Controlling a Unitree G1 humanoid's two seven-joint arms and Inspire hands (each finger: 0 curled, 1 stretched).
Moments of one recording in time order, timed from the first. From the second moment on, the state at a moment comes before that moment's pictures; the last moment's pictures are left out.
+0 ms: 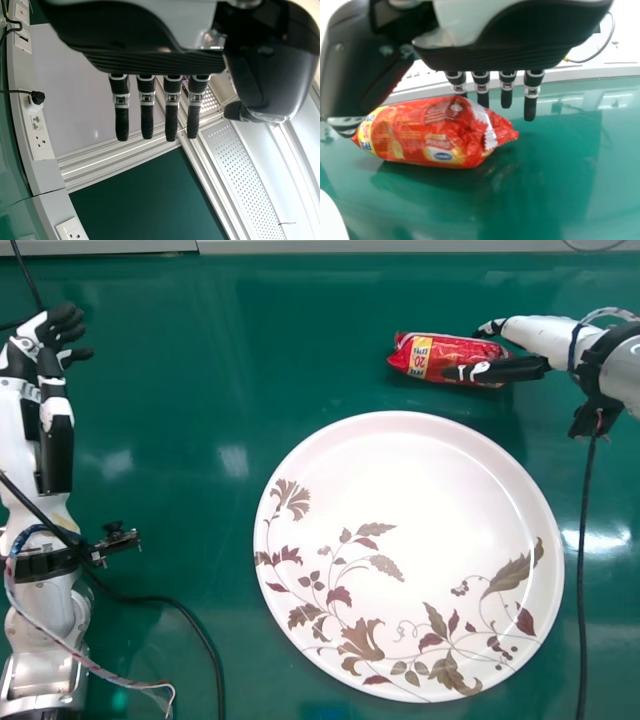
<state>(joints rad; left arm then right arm) -0.11 0.25 0.24 0.10 0.17 -0.73 0.22 -1.02 -0.82 0.33 0.78 -0.67 -0.28 0.48</state>
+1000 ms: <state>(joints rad) -0.05 0.24 0.26 0.01 0.18 -0.72 0.21 -1.22 -0.75 0.67 1.07 -1.08 -0.35 -0.07</state>
